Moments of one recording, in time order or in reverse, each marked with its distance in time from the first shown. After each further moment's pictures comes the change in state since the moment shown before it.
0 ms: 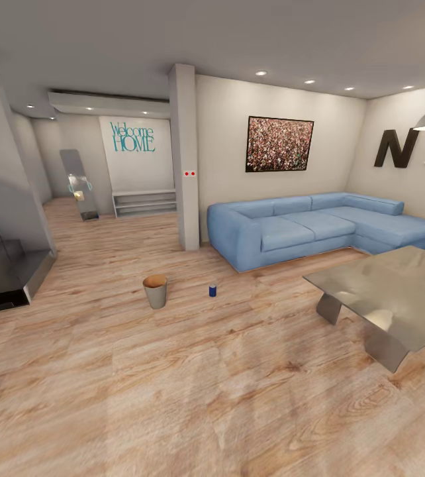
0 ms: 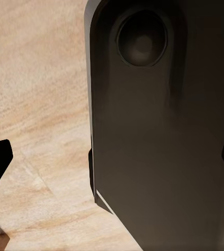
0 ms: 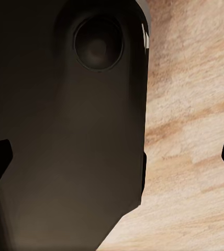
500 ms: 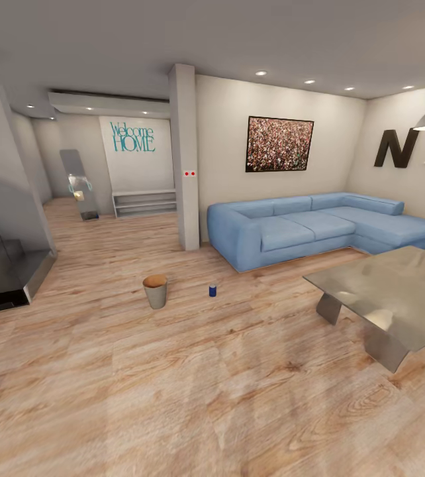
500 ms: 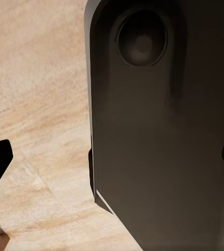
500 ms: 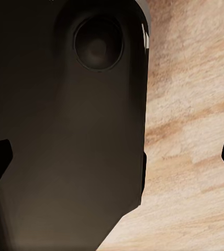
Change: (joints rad) left arm 0.000 0.000 0.000 0.000 0.000 0.000 0.000; right arm 0.000 0.000 0.000 0.000 0.000 0.000 0.000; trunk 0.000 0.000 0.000
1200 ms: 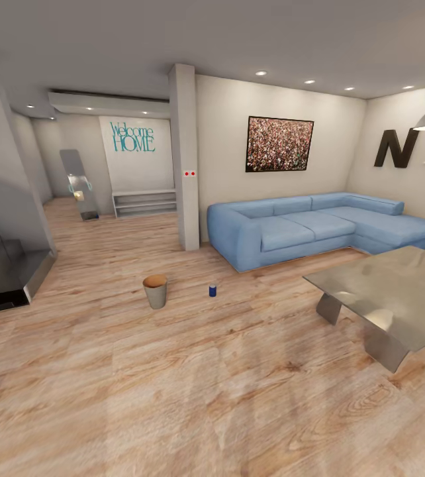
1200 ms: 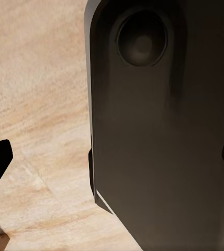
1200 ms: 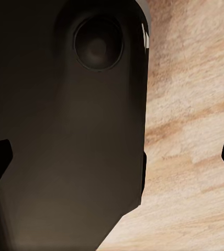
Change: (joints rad) left arm 0.000 0.000 0.000 0.000 0.000 0.000 0.000; right arm 0.000 0.000 0.000 0.000 0.000 0.000 0.000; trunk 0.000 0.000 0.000
